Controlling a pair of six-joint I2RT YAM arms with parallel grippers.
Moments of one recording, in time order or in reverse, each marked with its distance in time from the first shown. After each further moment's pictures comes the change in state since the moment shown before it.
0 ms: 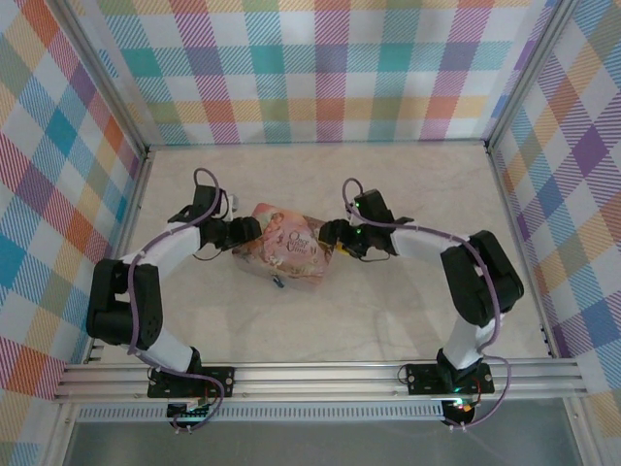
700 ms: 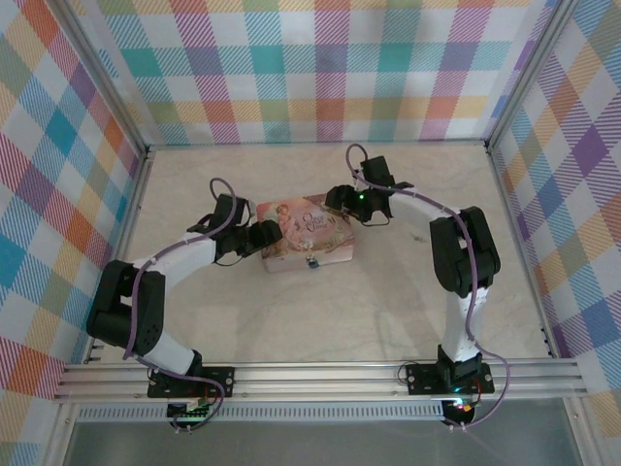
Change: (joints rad) left arm -0.166 -0.003 -0.062 0.166 -0.035 -0.236; right arm -0.131 0.232 0.379 -0.166 0.051 -0.151
